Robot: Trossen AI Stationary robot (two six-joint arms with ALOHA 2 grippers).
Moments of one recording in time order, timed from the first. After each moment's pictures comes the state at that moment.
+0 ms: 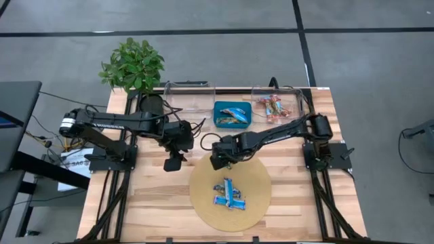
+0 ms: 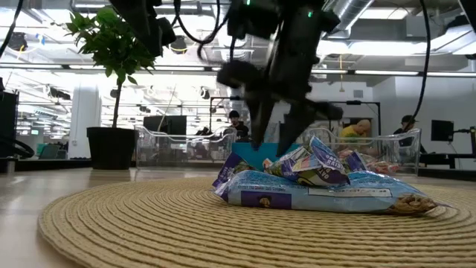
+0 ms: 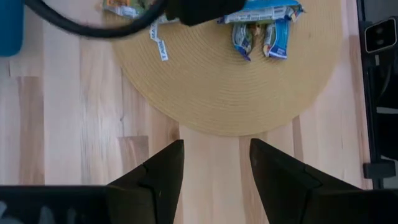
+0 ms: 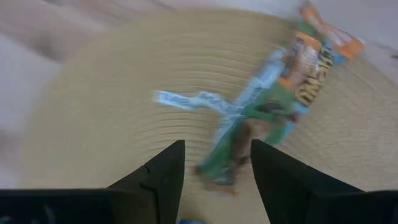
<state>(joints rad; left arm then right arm) -0.04 1.38 1.26 -0.98 0.18 -0.06 0.10 1.98 1.42 -0.73 0.03 1.20</state>
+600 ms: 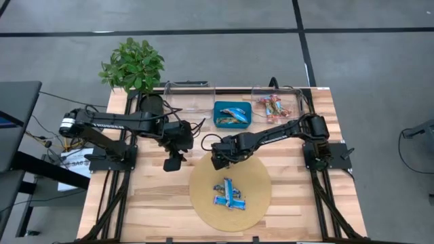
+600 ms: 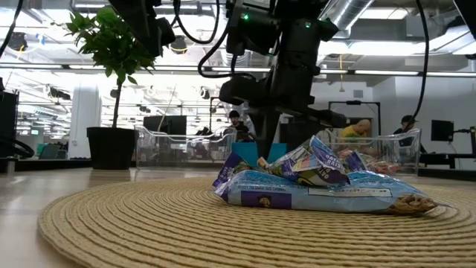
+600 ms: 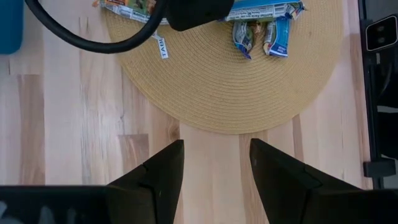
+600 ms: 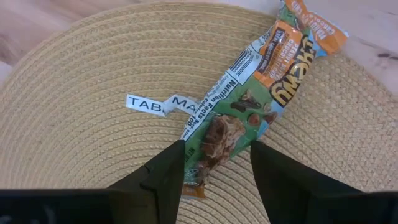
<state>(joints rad) -0.04 1.38 1.26 -0.99 0.18 -0.06 0.09 2.02 1.42 -0.75 0.03 1.20</state>
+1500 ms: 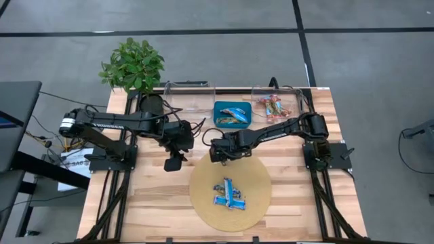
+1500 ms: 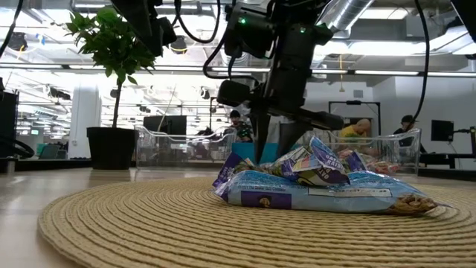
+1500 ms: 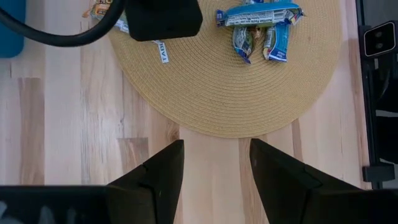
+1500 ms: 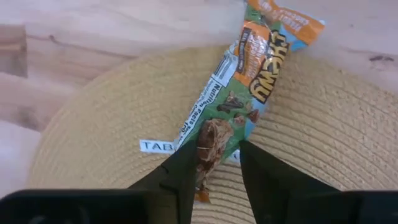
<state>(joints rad) -0.04 1.38 1.26 -0.98 0.18 -0.07 0.06 2.02 1.42 -0.71 0.05 1.39</state>
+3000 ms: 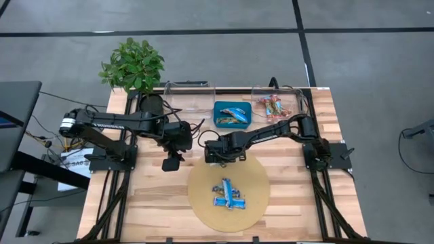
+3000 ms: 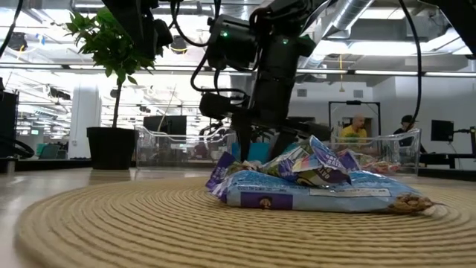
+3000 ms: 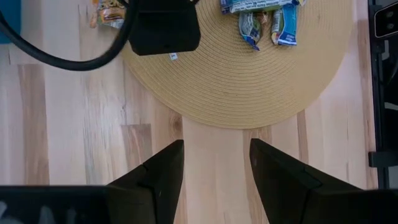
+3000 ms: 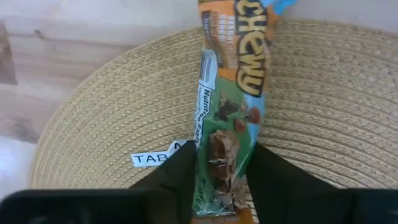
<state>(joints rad) -0.04 1.38 1.26 -1.03 0.17 -0.05 0.05 2.14 1.52 -0.71 -0.01 1.47</state>
